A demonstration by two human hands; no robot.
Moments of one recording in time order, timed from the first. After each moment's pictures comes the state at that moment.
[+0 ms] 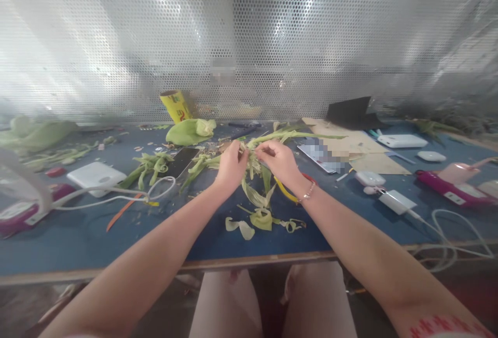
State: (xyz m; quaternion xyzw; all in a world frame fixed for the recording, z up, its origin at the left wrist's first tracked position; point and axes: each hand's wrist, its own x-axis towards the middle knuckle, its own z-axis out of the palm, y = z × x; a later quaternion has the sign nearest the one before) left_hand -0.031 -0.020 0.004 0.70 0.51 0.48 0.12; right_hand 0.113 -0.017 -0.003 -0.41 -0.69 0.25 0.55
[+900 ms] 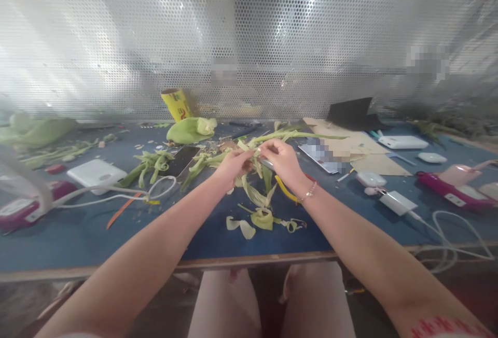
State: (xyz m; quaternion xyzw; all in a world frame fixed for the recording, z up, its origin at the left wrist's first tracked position) left_hand -0.029 -0.006 -0.007 0.45 0.40 0.50 0.62; right_hand 0.113 -0.017 -0.003 -0.41 -0.63 0.31 0.58
